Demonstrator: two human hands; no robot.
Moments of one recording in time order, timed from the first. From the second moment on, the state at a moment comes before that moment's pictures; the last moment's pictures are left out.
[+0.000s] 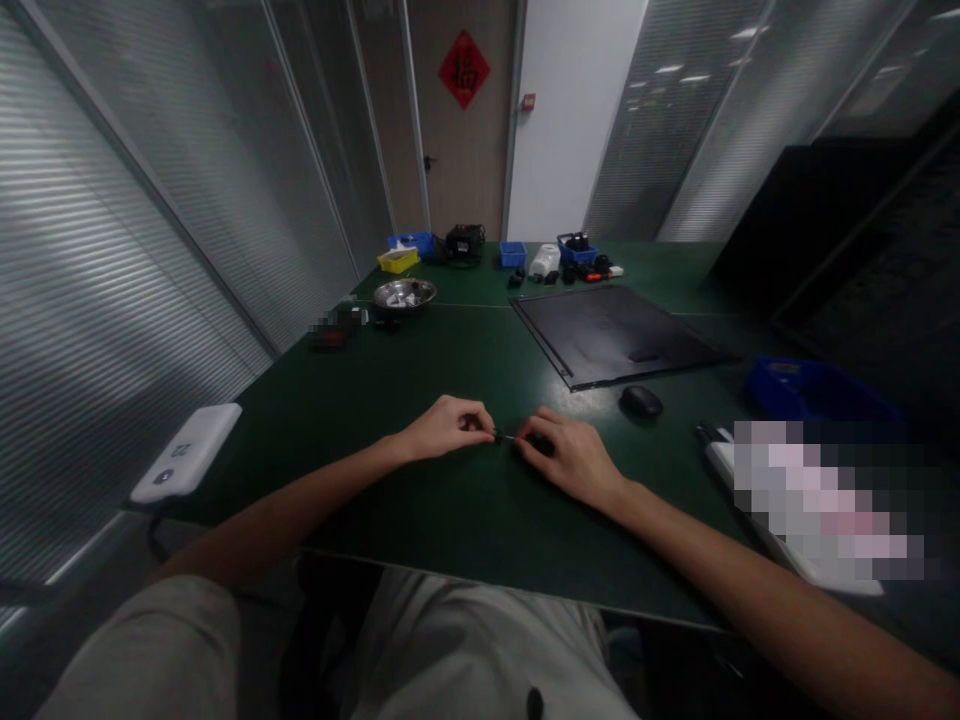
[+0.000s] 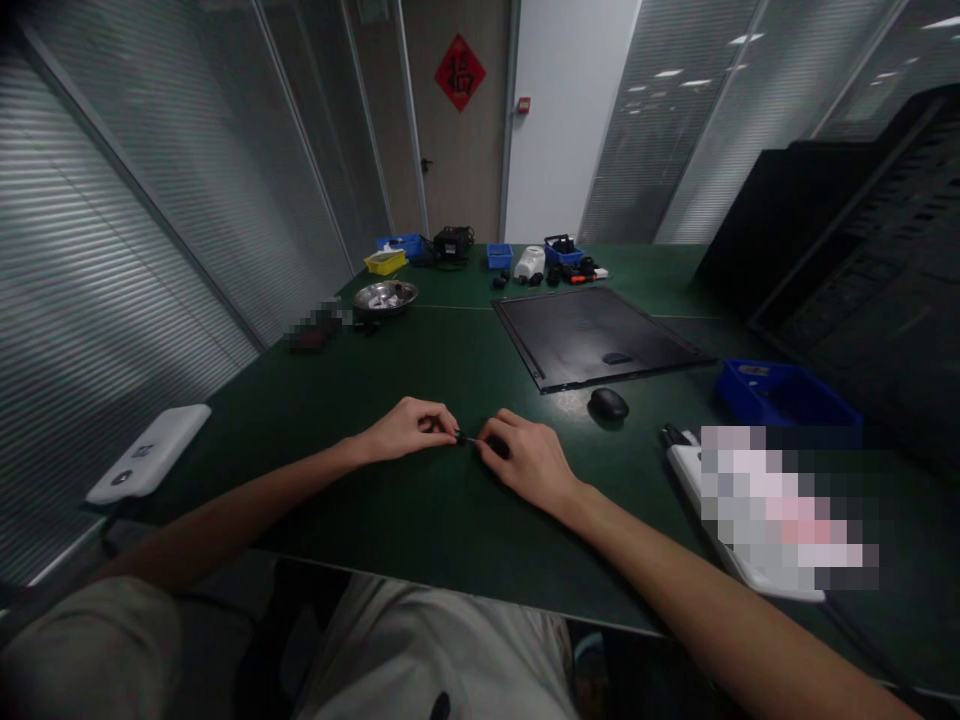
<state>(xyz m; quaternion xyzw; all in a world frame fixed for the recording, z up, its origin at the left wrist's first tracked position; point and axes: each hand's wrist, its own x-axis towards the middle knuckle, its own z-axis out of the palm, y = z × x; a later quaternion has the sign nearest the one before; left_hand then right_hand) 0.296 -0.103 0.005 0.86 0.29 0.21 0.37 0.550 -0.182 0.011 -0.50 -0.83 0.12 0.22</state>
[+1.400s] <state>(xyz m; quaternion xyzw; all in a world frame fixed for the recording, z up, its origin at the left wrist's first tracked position) 0.297 -0.117 0.006 0.82 0.31 0.24 0.41 0.540 -0.180 0.004 -0.43 -0.88 0.10 0.19</state>
